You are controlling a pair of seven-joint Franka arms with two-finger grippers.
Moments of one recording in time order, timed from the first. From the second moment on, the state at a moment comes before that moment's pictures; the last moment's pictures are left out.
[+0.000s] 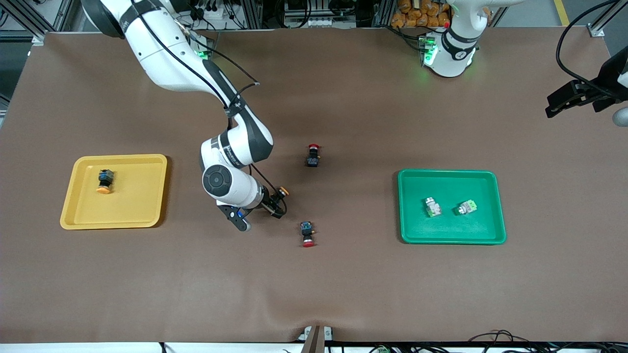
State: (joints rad) left arm 0.01 -0.01 -0.07 -1.48 0.04 1.42 -0.16; right arm 0.50 0.74 0.01 -1.55 0.28 2.26 1.10
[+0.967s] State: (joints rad) left arm 0.01 0.02 -0.07 -1.49 0.04 1.44 -0.16; right arm 0.52 0.78 0.00 -1.57 0.28 2.25 1.12
